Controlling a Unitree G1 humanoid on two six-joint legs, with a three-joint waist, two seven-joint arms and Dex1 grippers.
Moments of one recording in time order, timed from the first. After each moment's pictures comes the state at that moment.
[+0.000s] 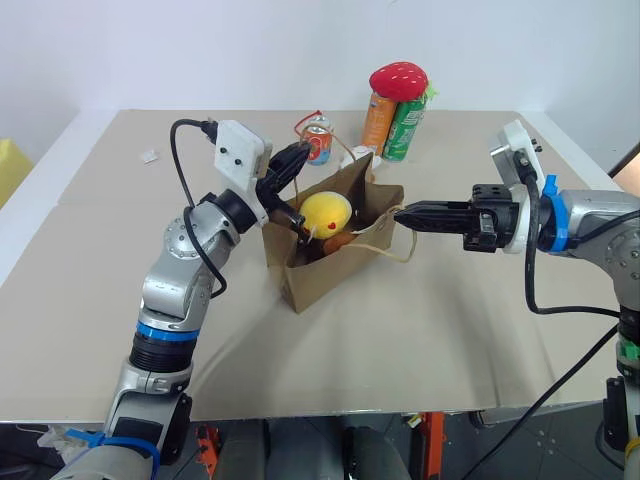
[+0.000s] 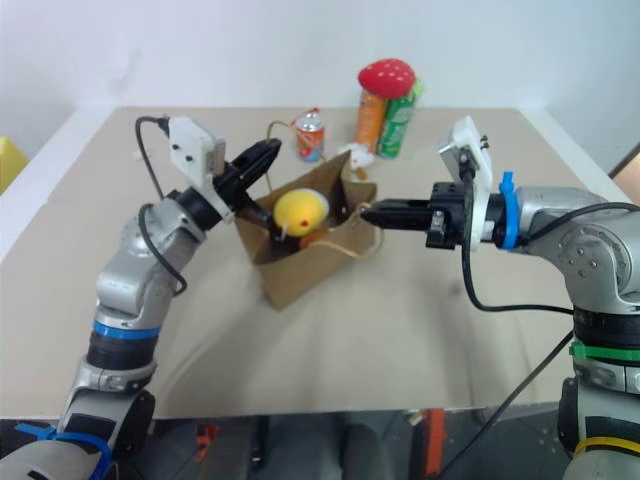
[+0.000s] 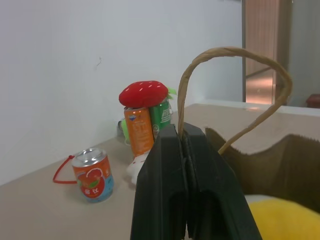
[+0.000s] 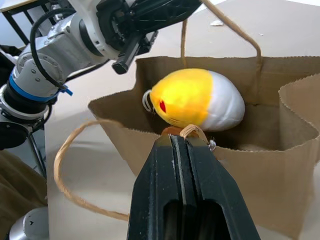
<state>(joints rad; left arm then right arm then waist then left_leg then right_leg) -0.68 0.26 -0.03 -0.16 -0.31 0.34 -0.46 -0.73 -0.90 -0.10 -0.17 0.83 1.01 1.01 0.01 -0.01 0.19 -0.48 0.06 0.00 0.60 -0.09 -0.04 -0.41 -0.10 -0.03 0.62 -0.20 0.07</state>
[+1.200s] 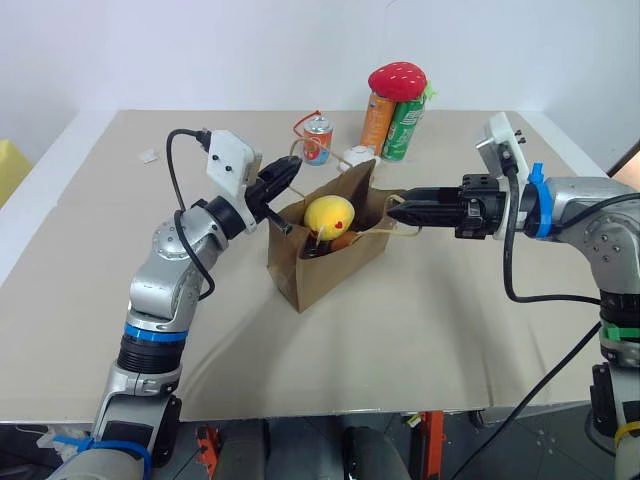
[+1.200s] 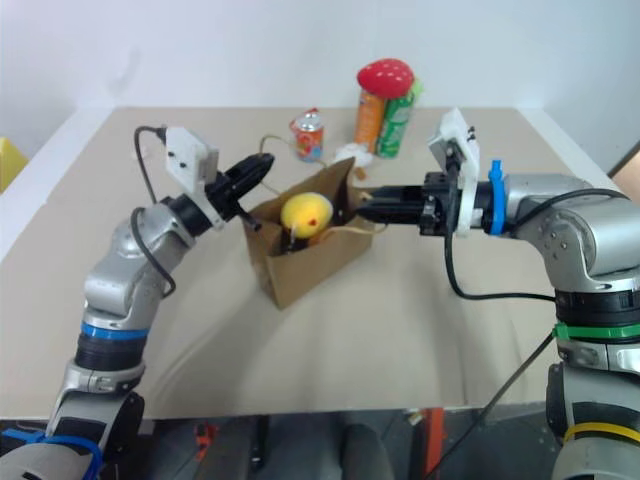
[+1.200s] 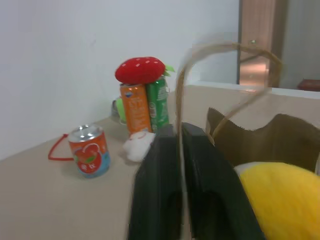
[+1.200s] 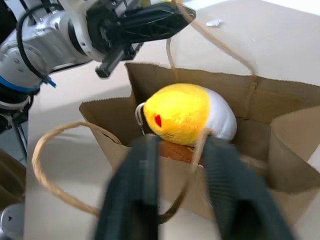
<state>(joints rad) -0.65 0.29 0.00 -0.14 -0.35 0.39 -0.52 -0.81 -0.86 -0.02 -0.07 0.70 0.92 1.10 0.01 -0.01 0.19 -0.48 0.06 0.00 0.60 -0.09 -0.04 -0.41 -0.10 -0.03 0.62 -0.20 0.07</state>
